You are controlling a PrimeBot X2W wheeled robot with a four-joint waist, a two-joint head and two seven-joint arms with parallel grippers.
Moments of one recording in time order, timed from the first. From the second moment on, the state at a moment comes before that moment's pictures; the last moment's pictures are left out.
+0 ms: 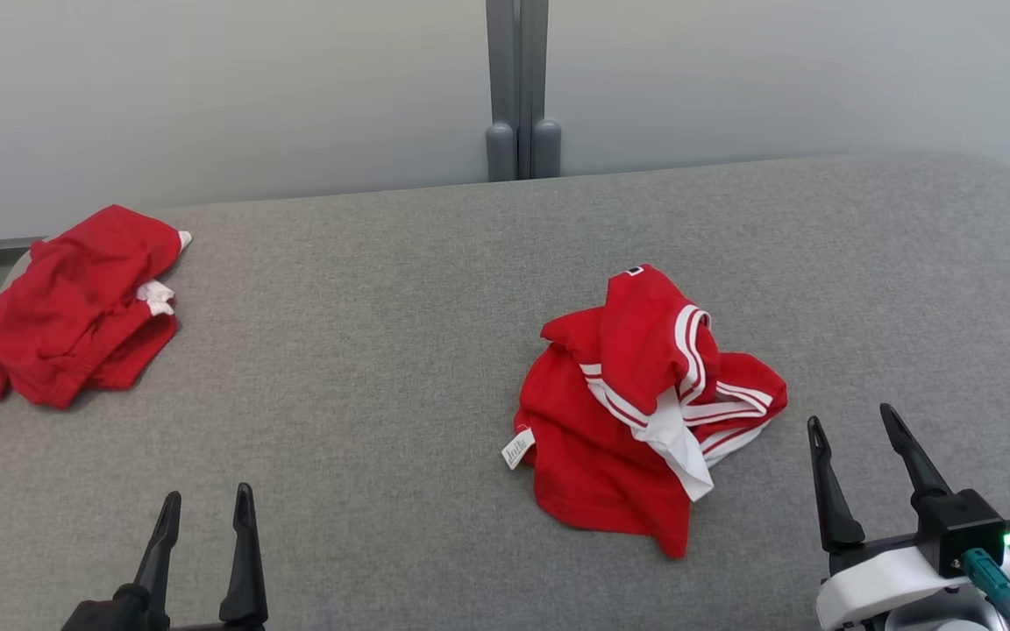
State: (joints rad) left arm 0.17 0.05 0.02 0.07 -0.25 -0.11 -0.26; right arm 0.08 -0.05 -0.06 0.09 -0.07 0.13 -0.26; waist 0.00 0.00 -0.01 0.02
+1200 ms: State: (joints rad) left arm 0.14 0.05 -0.01 0.09 -0.26 -0.13 -0.26; right arm -0.17 -0.13 0.28 0.43 -0.16 0.13 -0.05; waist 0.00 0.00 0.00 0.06
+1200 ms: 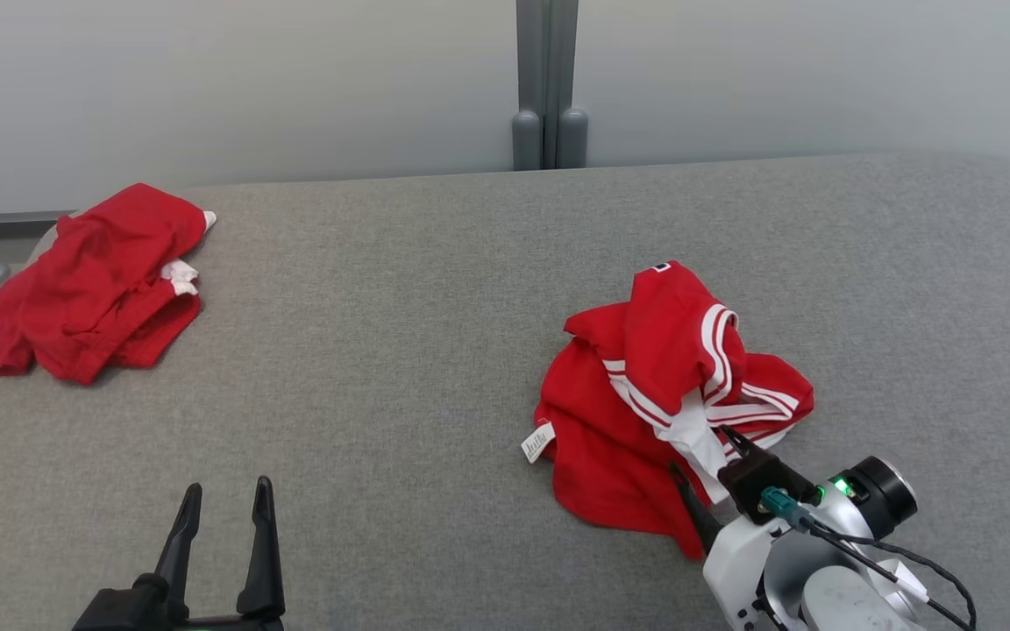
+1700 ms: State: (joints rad) left arm 0.13 0.05 -0.03 0.10 -0.26 -0.13 -0.26; right arm -0.42 -0.05 0.25 0.21 0.26 0.13 0.18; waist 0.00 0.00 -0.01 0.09
